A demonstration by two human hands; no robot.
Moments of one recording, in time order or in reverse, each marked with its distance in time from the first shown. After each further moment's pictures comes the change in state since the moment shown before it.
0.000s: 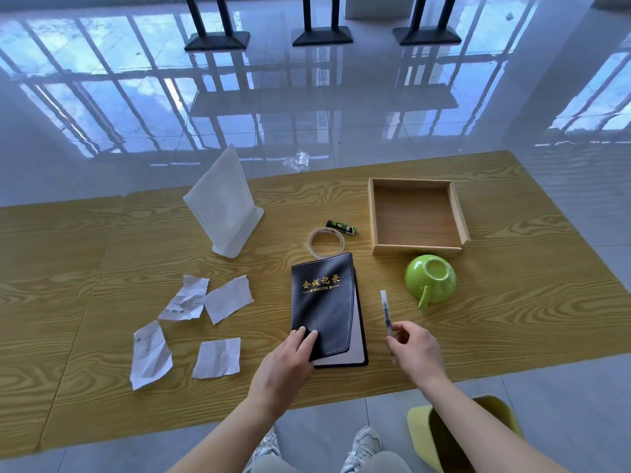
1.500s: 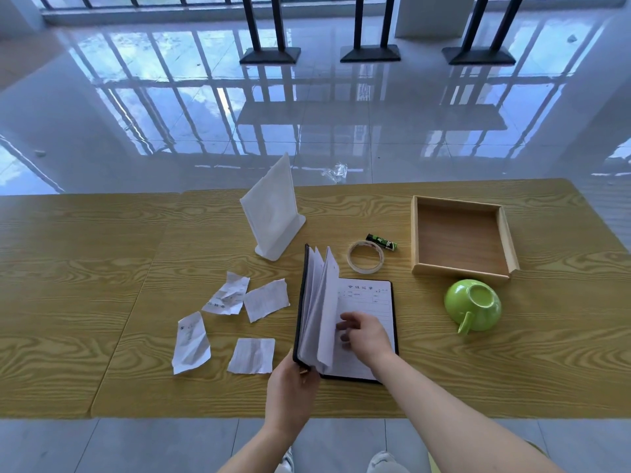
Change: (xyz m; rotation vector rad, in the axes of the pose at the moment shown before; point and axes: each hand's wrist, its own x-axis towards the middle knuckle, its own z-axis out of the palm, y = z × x) left_hand -0.033 -0.001 -0.018 -0.721 0.239 -0.664; right_hand 0.009 -0.109 0.091 0.370 -0.402 0.040
